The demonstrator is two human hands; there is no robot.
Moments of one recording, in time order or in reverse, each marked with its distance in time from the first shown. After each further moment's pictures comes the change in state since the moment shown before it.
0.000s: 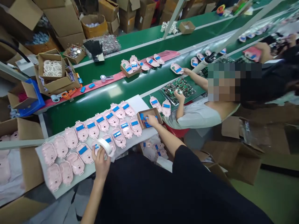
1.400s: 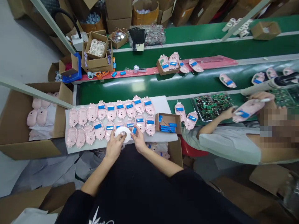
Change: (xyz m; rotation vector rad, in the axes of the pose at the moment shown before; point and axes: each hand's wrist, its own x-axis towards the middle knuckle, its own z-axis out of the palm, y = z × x) left_hand -0.008 0.052 -0.017 0.246 -0.425 -0.218; right_hand -0.154 -0.156 0.104 1.362 -0.326 -0.283
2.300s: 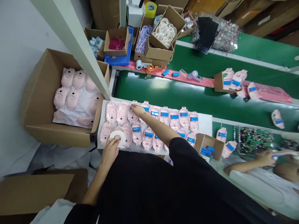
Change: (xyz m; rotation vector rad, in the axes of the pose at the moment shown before) left_hand -0.127 -0.342 -0.007 -0.279 -0.018 -0.381; right_hand 0.326 0.088 0.318 -1.911 -0.712 -0.163
